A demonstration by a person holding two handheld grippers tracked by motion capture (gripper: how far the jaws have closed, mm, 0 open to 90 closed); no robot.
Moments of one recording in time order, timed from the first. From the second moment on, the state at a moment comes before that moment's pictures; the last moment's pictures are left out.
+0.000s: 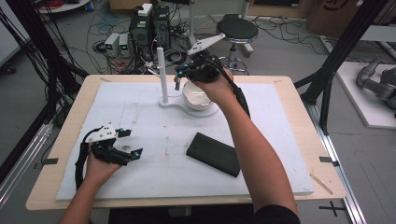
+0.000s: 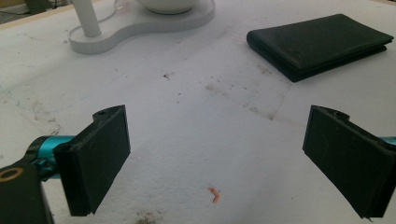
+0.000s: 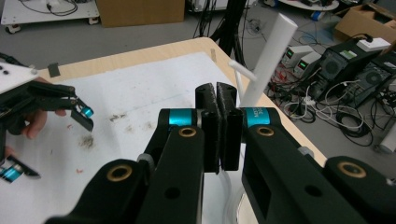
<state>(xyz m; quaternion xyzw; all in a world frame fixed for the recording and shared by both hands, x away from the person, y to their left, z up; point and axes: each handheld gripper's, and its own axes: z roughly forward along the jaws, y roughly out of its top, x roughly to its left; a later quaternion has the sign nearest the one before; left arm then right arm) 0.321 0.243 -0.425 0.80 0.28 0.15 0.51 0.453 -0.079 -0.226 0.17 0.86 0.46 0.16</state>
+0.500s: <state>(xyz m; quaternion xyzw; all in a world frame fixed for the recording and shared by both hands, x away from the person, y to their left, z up) 0.321 0.248 -0.424 0.79 0.29 0.16 0.51 0.479 -0.024 -0.226 0.16 0.87 0.45 0.15</state>
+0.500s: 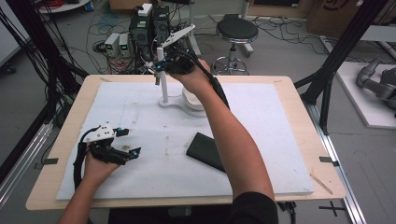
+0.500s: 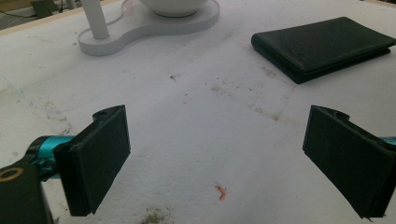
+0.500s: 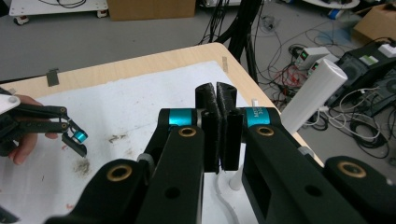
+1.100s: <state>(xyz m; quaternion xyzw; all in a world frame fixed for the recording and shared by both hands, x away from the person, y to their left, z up) 0.322 0.248 -0.424 0.79 0.29 0.16 0.51 0.507 -0.014 -0.243 0.20 0.87 0.42 0.14</state>
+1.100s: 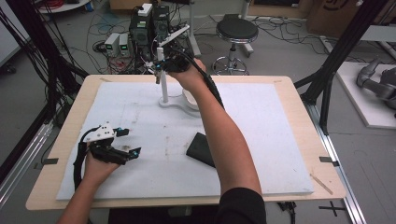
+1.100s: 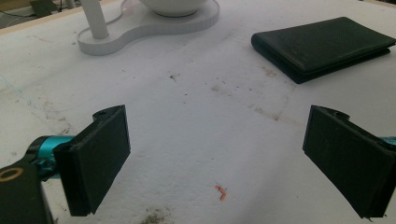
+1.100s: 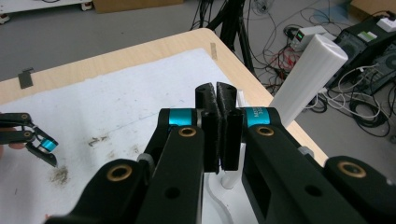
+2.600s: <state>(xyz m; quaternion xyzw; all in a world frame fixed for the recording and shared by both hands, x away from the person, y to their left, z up) 0.322 0.247 -0.425 0.80 0.29 0.15 0.51 0.445 -0.133 -0.259 0.27 0.84 0.45 0.17</state>
